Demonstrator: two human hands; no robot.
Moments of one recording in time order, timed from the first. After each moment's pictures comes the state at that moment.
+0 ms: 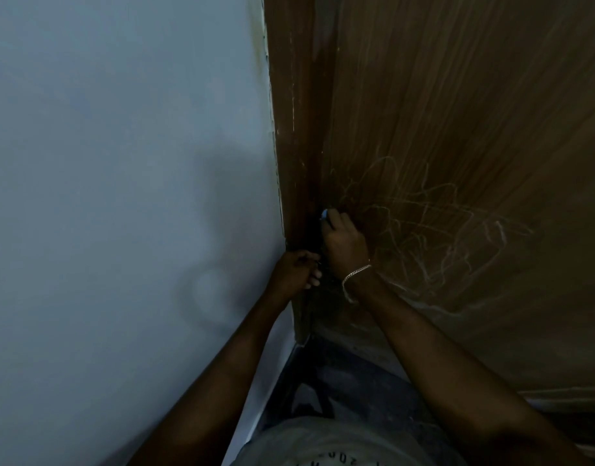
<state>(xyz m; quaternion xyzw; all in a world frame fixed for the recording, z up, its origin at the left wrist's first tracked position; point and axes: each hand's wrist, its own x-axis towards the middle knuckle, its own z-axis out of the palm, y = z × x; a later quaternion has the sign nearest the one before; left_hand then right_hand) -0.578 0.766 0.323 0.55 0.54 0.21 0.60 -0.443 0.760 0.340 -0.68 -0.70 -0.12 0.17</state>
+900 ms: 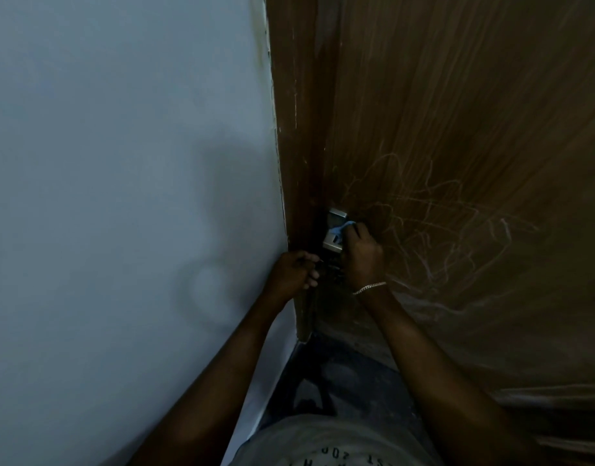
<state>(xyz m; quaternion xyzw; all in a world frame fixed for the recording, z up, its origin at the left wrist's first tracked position) -0.587 0.763 0.322 0.55 0.54 0.20 0.60 -0.423 0.738 0.310 -0.72 -0.63 -0.06 0.29</state>
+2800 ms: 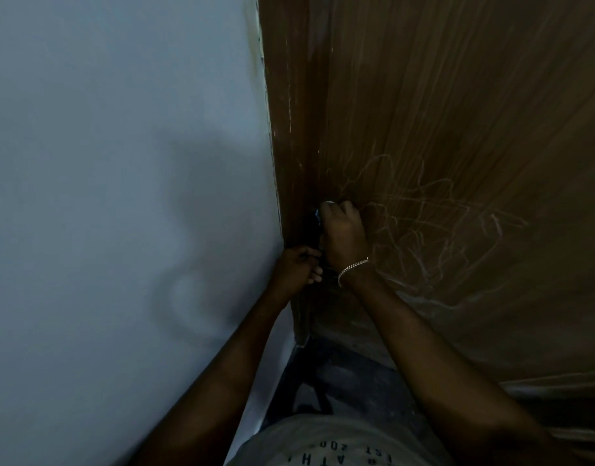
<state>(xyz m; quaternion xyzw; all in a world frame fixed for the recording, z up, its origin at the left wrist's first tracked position) -0.576 0.769 0.330 0.56 0.52 0.20 0.61 -0.447 0.771 0.352 -0.68 -0.66 -0.11 0.29</state>
